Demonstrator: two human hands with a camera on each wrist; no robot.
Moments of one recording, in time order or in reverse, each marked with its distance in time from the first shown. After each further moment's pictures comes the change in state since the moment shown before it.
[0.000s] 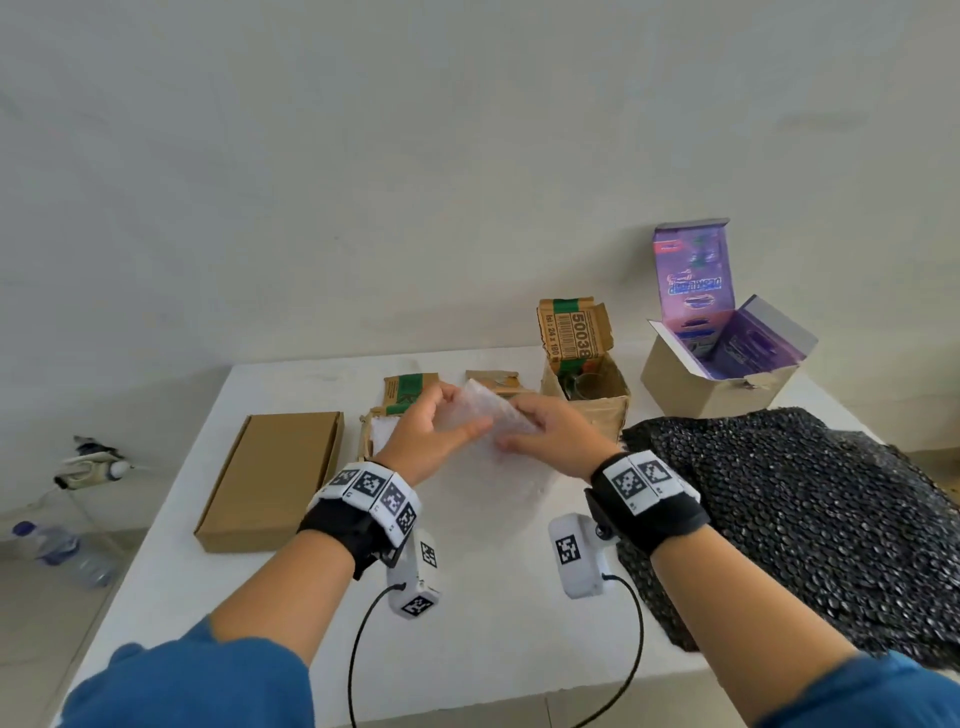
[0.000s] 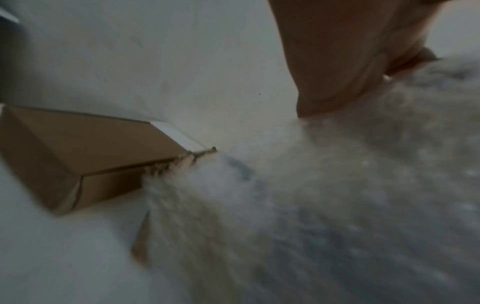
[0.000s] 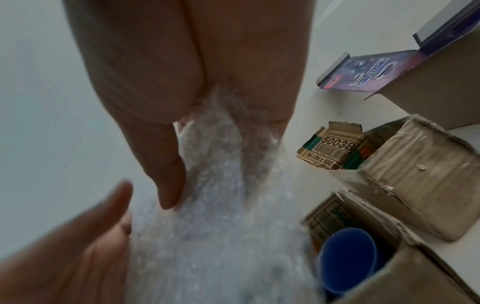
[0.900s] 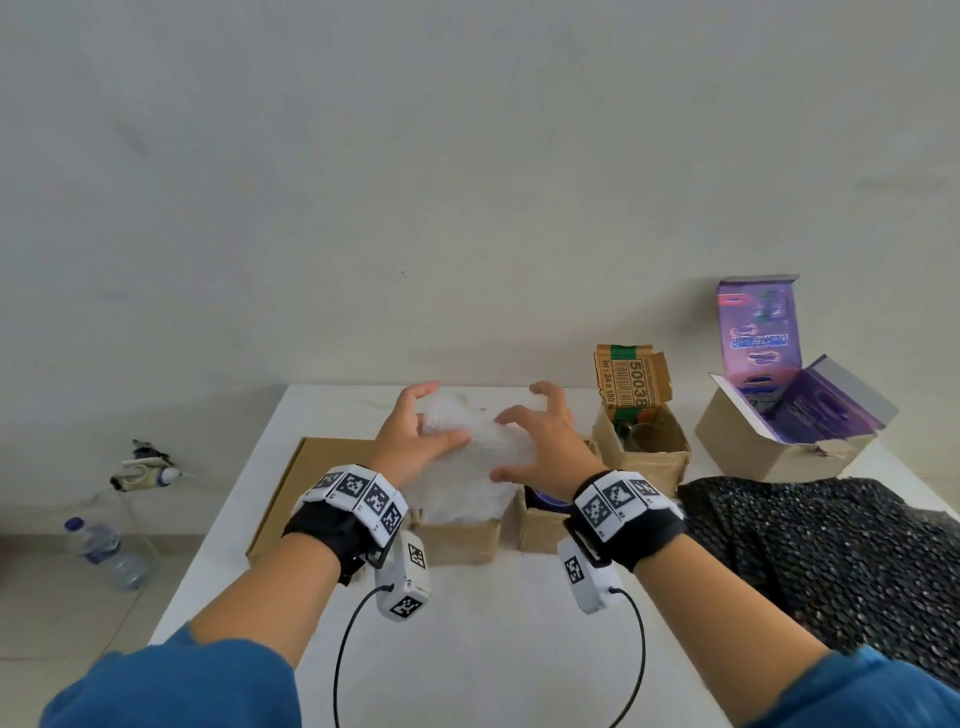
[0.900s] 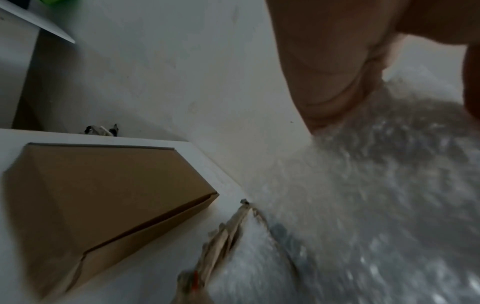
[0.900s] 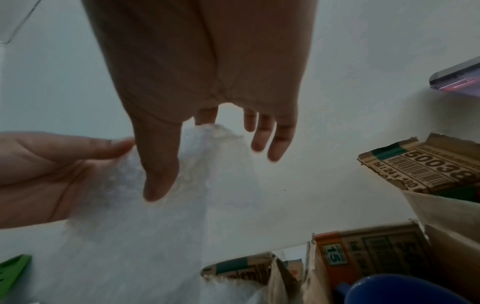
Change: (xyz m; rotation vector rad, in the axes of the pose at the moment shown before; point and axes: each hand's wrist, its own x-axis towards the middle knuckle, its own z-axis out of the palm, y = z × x) left_hand 0.017 -0.018 -0.083 -0.028 0.194 -0.122; right_hand 0.067 -0.028 0.038 -0.393 0.077 0.021
